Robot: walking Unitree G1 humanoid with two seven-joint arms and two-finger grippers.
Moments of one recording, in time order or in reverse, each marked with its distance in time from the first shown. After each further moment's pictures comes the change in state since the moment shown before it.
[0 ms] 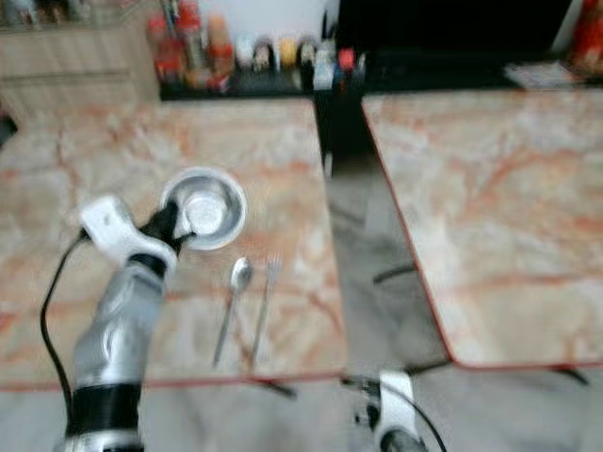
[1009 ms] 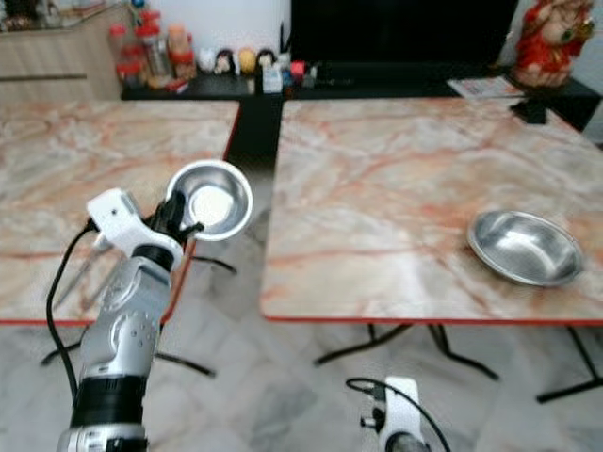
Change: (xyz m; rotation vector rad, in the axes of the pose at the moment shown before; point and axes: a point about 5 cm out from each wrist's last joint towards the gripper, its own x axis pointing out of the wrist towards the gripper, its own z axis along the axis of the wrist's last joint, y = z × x) left arm 0.006 -0.008 0.004 0.011 -0.027 -0.032; right arm 0.000 0.004 -0.005 0.010 0.014 0.002
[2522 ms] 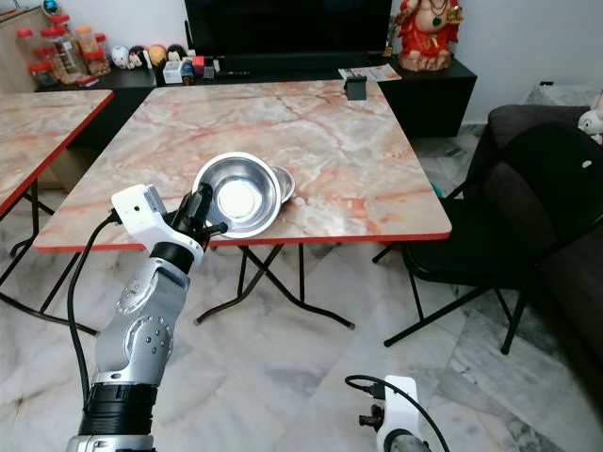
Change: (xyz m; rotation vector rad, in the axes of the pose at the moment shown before) left arm -0.008 -0.025 -0.005 0.008 -0.018 -0.172; right arm 0.001 0.004 0.000 0.002 -0.006 0.011
